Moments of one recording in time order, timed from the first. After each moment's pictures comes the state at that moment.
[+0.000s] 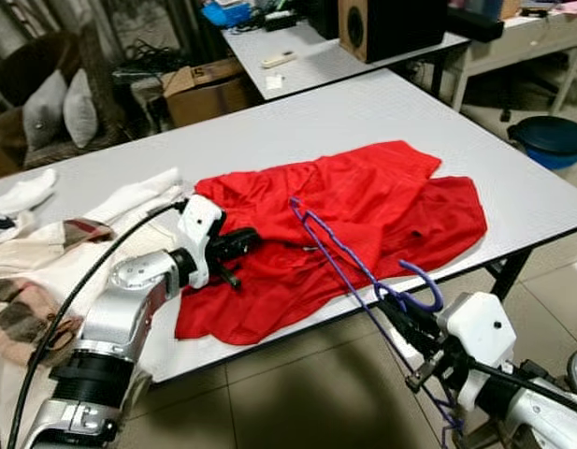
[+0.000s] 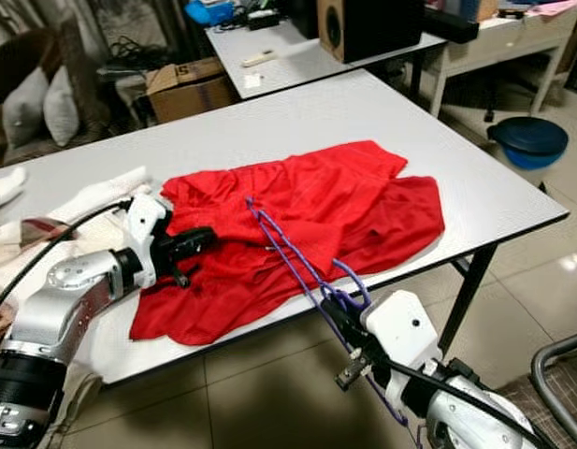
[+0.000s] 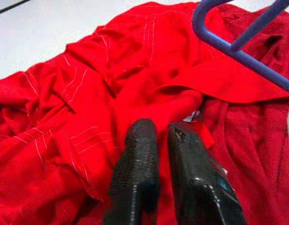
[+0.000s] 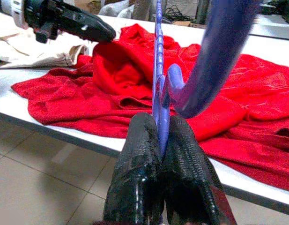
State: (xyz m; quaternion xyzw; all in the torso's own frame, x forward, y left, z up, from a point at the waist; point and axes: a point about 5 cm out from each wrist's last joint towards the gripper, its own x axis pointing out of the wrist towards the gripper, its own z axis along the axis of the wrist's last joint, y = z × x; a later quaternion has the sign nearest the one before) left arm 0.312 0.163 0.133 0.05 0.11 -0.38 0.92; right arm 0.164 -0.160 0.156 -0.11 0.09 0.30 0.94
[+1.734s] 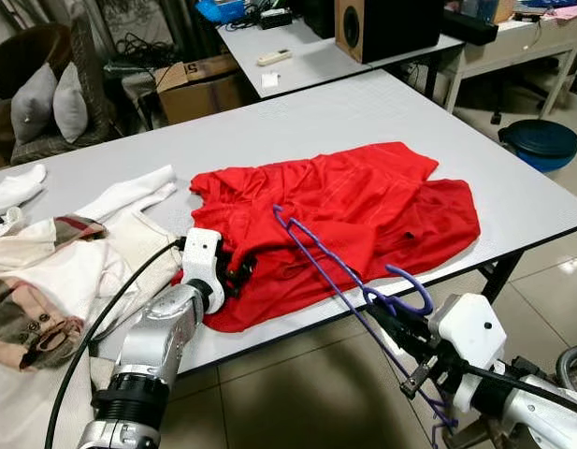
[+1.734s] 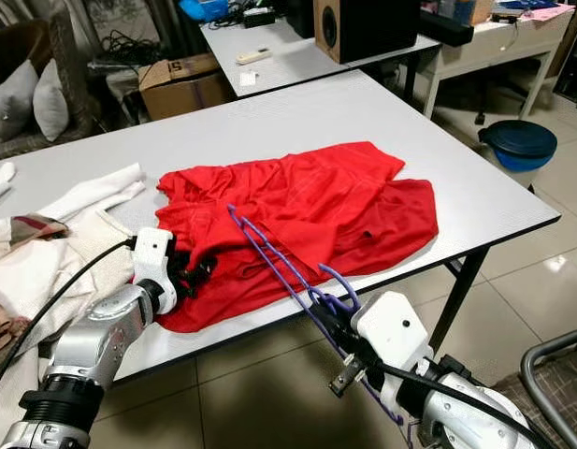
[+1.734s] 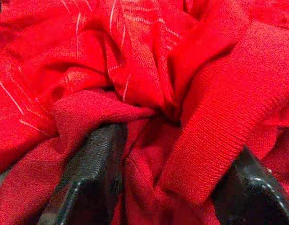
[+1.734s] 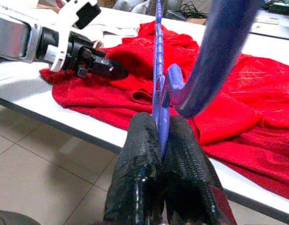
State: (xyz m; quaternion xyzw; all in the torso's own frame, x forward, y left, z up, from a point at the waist) left arm 0.308 0.152 0.073 -0.04 0.19 -0.18 0.97; right arm 0.165 -0.154 0.156 -0.12 0.09 0.34 0.93
